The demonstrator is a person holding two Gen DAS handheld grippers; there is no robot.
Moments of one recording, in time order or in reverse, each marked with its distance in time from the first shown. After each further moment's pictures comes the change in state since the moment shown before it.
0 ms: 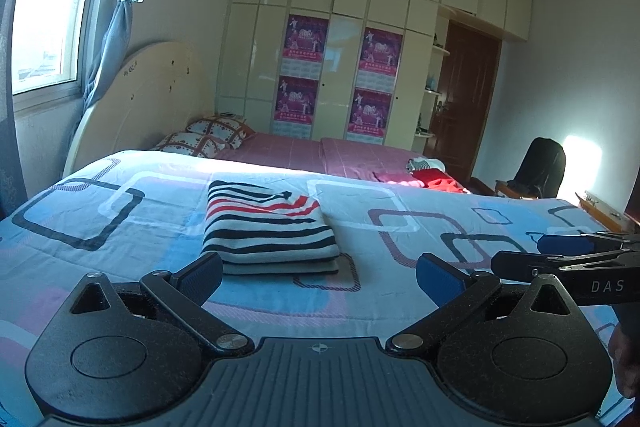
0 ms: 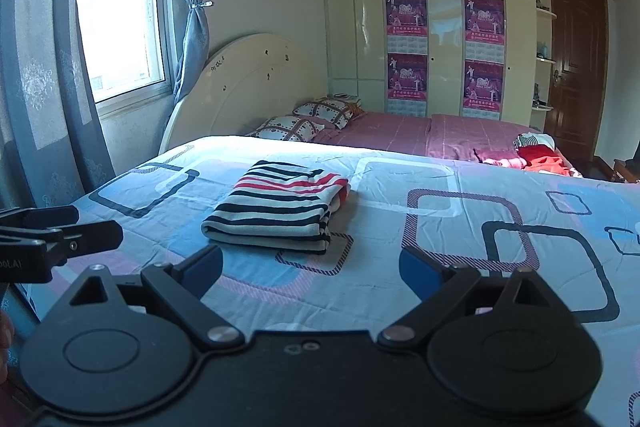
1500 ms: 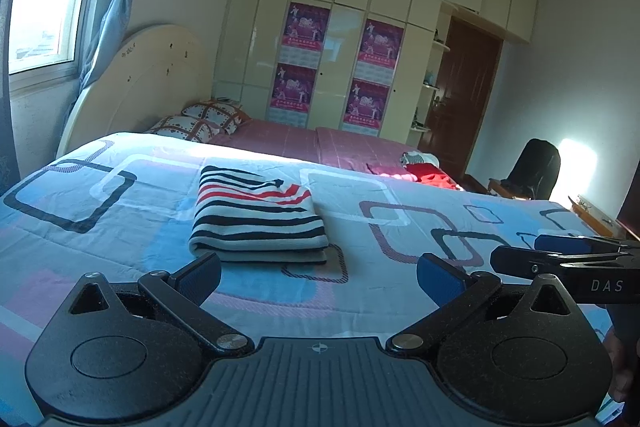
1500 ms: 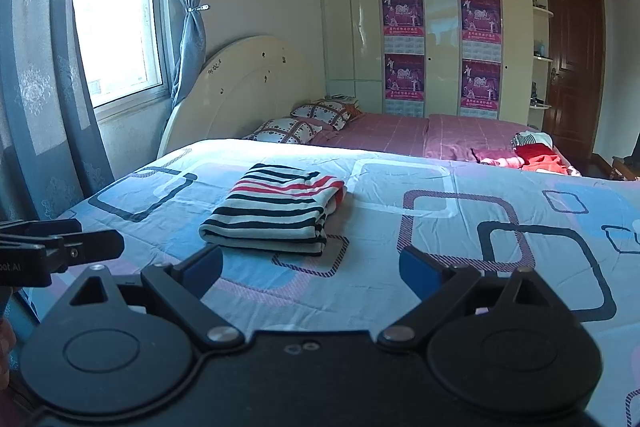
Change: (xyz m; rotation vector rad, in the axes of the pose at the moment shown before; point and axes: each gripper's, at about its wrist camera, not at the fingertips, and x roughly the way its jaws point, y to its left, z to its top) left arm 0.003 -0.001 0.000 -0.041 0.039 -0.018; right arm -0.001 -0.001 0.000 0.006 -0.005 -0.007
